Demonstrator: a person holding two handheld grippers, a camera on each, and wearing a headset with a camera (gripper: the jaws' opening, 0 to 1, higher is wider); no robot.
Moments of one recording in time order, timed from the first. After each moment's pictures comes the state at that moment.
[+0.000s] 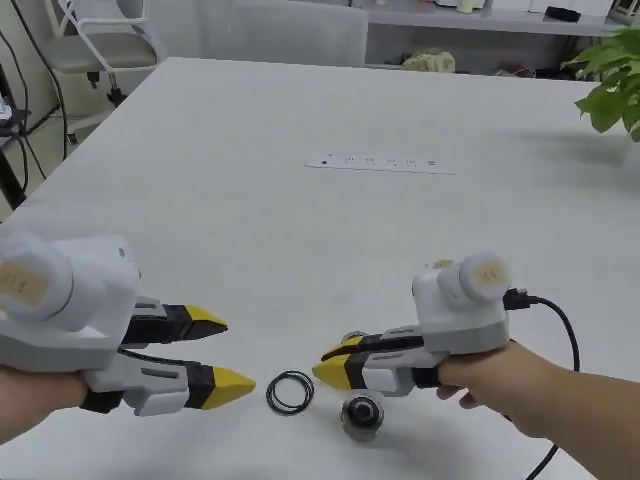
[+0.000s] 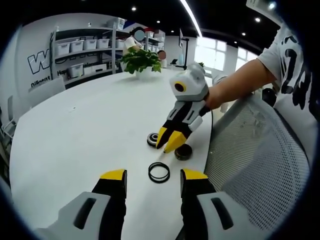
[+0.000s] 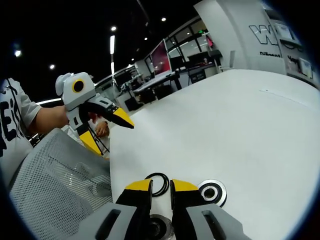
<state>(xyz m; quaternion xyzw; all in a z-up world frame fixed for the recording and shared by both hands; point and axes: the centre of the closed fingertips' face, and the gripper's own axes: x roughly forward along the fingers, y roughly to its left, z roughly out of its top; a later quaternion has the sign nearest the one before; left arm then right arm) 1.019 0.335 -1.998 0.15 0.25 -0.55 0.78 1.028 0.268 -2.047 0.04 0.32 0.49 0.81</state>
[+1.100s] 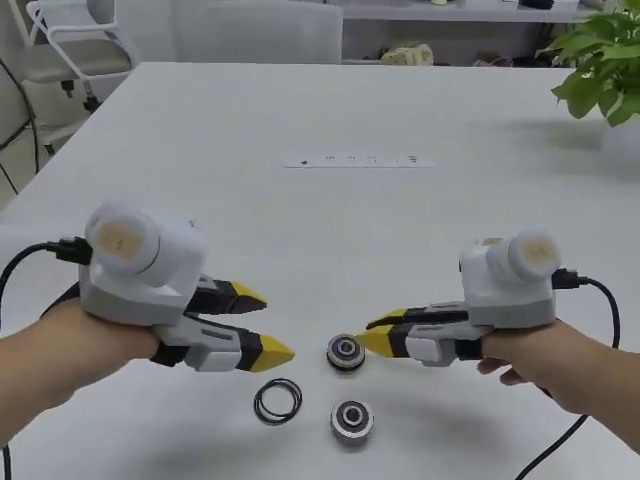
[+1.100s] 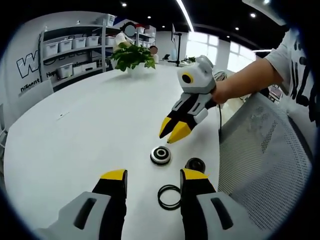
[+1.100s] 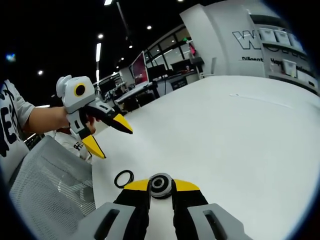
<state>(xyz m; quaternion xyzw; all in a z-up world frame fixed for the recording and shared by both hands) 1.056 0.277 -2.011 0.17 0.26 -0.58 0.75 1.055 0.199 -2.045 0.05 0.30 0.42 0.85</state>
